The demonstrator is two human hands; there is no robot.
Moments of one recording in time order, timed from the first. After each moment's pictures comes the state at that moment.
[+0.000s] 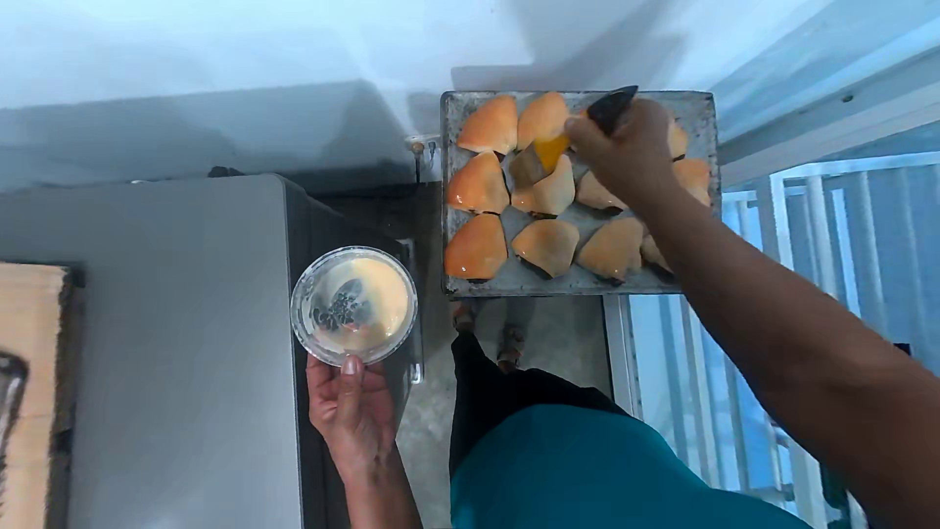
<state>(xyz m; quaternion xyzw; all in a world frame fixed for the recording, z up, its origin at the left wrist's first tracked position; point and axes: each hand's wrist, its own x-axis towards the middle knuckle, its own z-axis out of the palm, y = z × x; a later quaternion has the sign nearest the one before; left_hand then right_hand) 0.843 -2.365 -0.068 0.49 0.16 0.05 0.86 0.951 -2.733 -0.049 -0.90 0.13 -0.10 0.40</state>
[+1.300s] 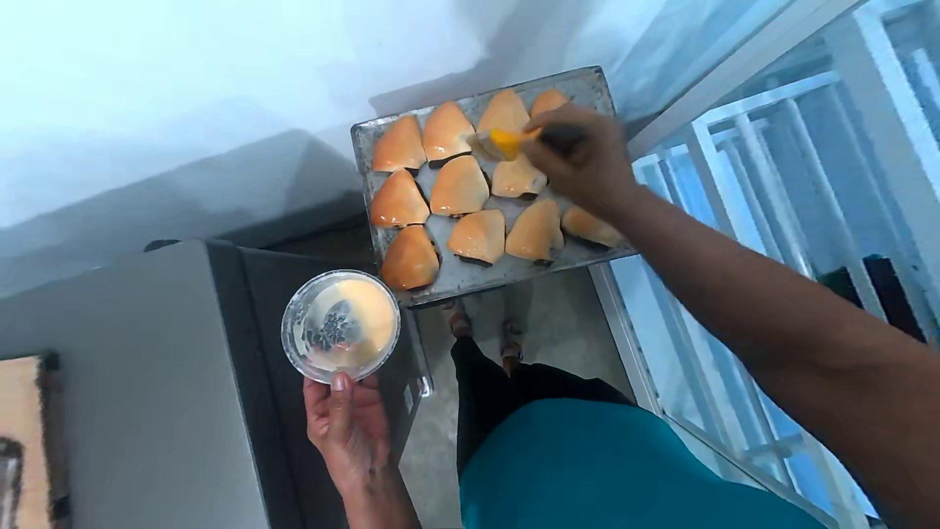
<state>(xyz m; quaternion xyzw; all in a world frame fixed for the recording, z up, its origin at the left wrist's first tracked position) 0.815 -2.430 -0.052 0.51 0.13 0.00 0.85 0.864 -2.801 -0.045 -0.90 0.02 -0.17 0.40</state>
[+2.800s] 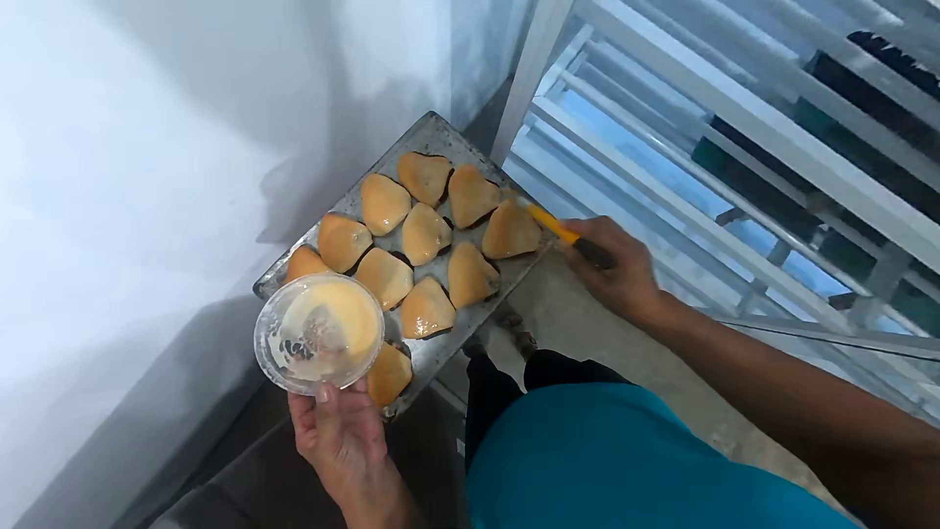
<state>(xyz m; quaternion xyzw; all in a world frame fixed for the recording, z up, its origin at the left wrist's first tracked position) 0.947 -2.541 -0.048 0.48 -0.02 -0.23 0.84 0.699 -2.782 -0.057 -0.86 0.35 -0.25 0.28</state>
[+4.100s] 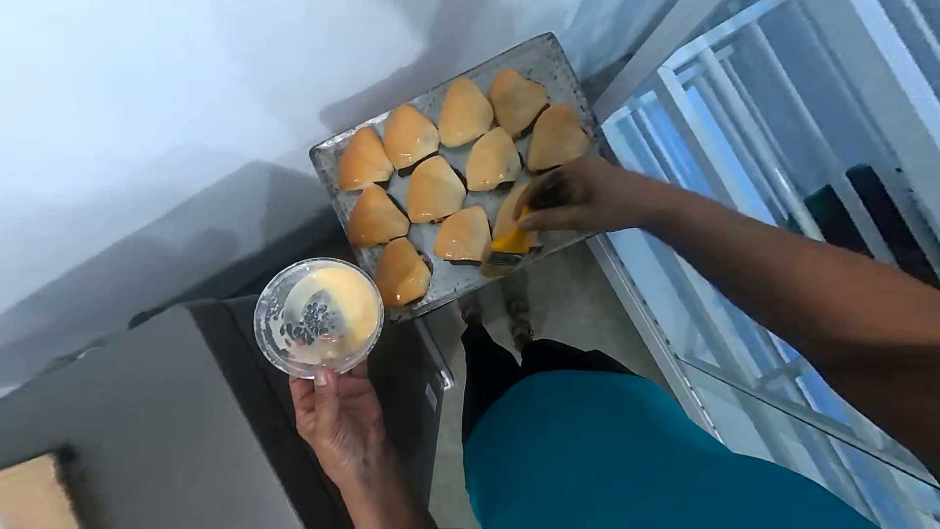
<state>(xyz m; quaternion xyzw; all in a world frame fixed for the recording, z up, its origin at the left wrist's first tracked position) 0.873 -2.437 -0.046 0.51 0.07 -0.07 0.85 0.816 -2.815 -0.038 -0.85 0.01 0.02 0.53</state>
